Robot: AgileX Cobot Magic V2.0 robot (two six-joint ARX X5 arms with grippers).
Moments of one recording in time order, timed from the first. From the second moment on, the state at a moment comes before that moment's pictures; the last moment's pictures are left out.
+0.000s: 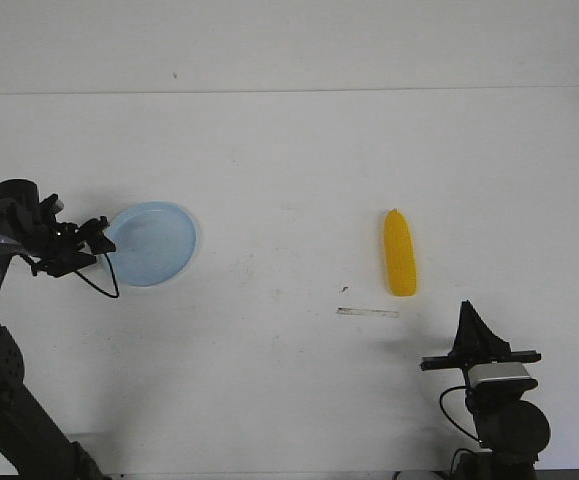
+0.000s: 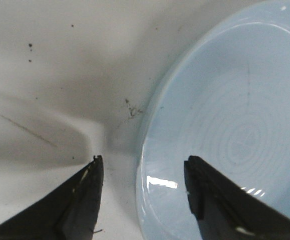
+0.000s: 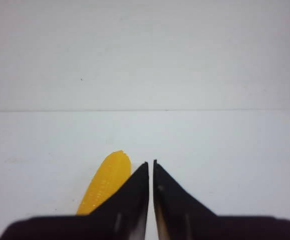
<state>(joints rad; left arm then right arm) 0.30 1.91 1.49 -0.80 0.44 -0.12 0.02 0.00 0.01 0.07 -0.05 0.05</state>
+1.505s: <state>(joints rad) -0.03 1.93 1.49 -0.79 0.59 -0.18 0.02 0.00 0.01 0.07 -0.05 0.05</state>
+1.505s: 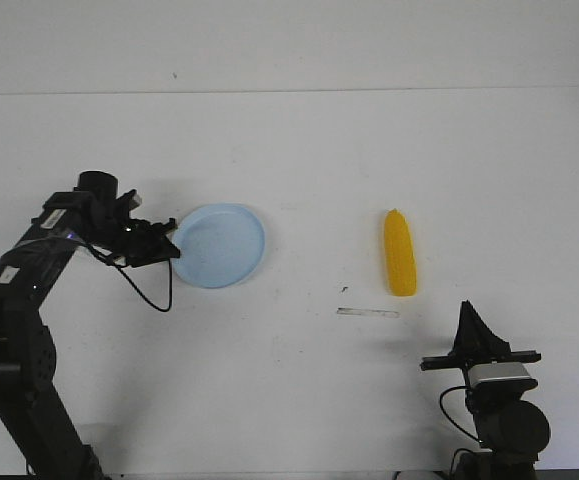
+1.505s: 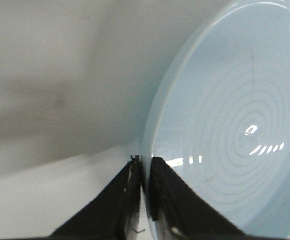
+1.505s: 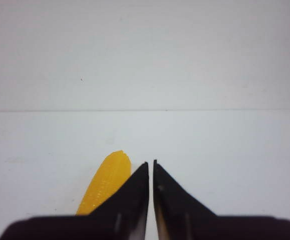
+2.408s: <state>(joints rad) -0.38 1.93 1.49 -0.68 0.43 -0.36 0.02 0.00 0.01 0.07 -0.05 0.05</state>
